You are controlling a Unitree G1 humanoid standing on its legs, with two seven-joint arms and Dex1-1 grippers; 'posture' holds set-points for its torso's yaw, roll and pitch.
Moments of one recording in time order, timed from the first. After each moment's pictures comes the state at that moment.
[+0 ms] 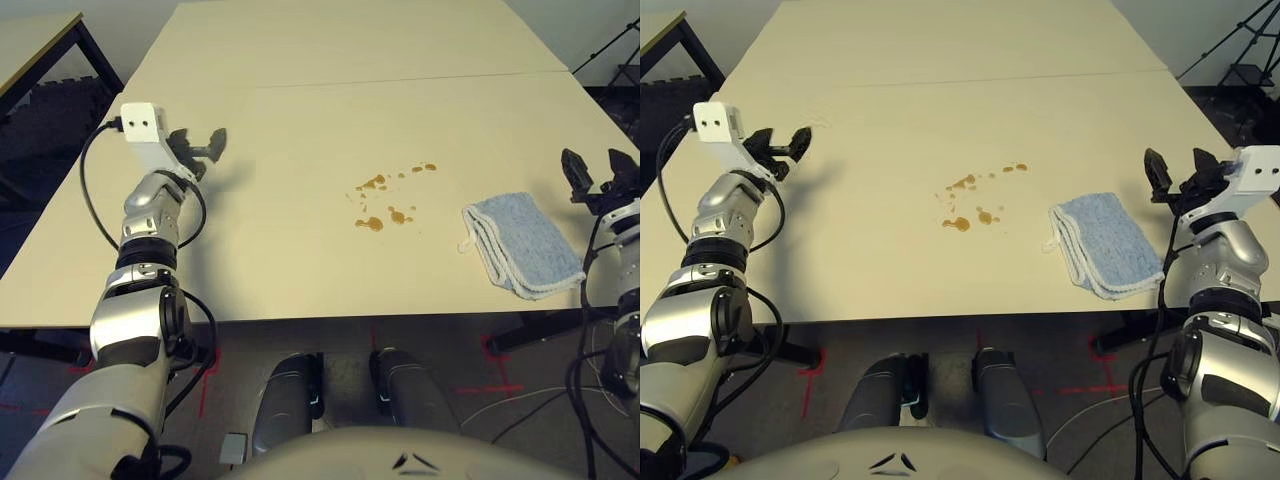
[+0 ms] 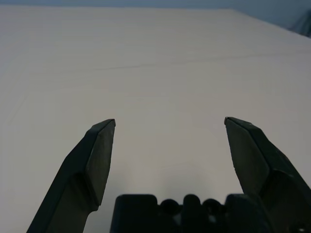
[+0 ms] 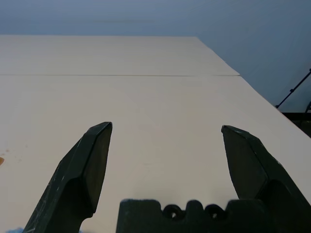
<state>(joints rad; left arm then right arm) -0.77 0.49 0.22 0.80 -0.31 0.09 -0.84 -0.59 -0.66 -0.48 1.01 0.37 -0.30 0.70</state>
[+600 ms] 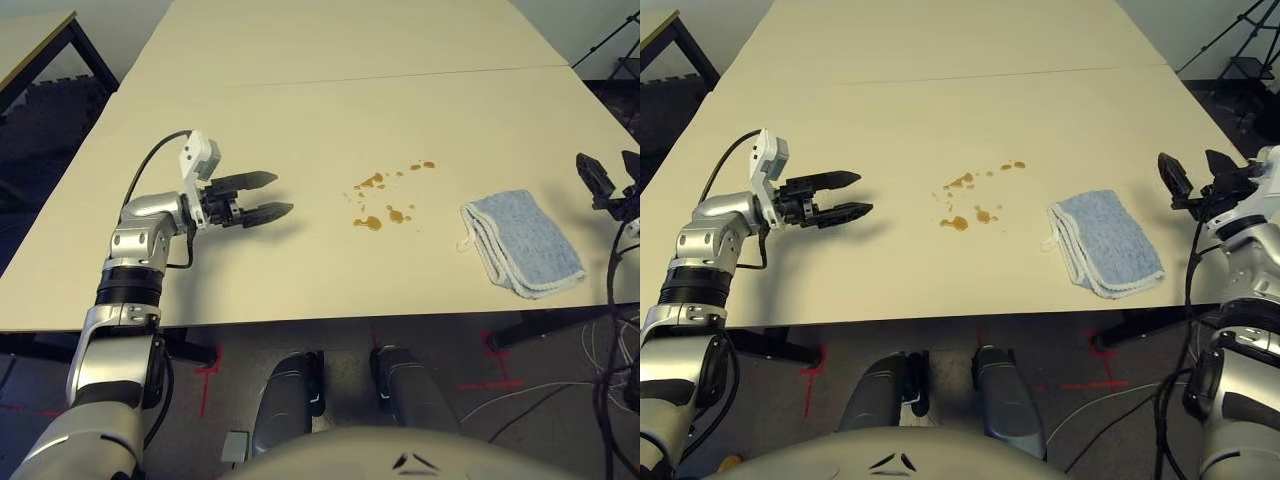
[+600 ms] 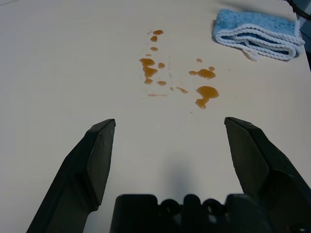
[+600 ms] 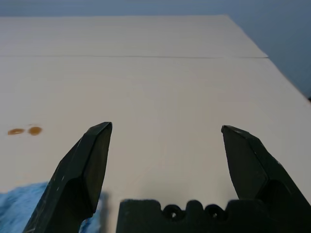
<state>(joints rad) -0.60 0.58 0.03 0.50 -0.33 0.18 -1.31 -0.43 -0.77 -0.49 0.75 0.48 0.04 0.89</state>
